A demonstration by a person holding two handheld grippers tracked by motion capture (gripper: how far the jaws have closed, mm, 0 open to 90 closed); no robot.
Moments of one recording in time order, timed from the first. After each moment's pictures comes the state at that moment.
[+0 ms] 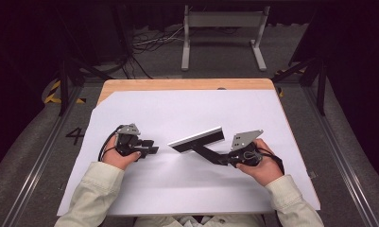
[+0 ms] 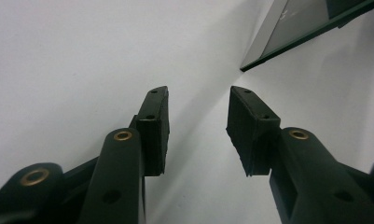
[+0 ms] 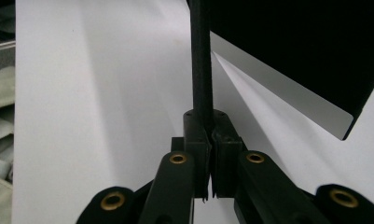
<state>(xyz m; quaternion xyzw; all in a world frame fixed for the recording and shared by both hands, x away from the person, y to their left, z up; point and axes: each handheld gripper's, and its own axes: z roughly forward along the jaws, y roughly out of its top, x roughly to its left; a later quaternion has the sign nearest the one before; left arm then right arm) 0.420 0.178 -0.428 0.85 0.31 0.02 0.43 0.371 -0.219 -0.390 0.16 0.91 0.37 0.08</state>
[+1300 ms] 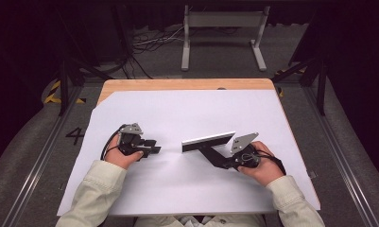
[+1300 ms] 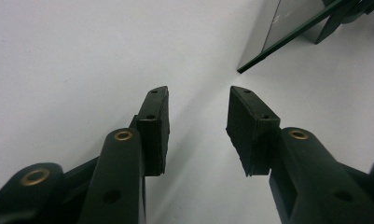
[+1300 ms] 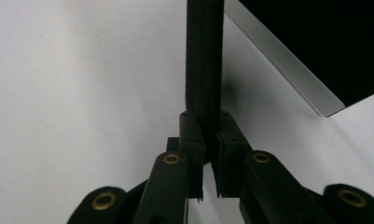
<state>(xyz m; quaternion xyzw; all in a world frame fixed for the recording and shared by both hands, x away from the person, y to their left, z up) 0.422 0.172 -0.428 0.85 0.31 0.02 0.43 0.378 -0.227 -0.413 0.17 0.93 0.31 0.07</state>
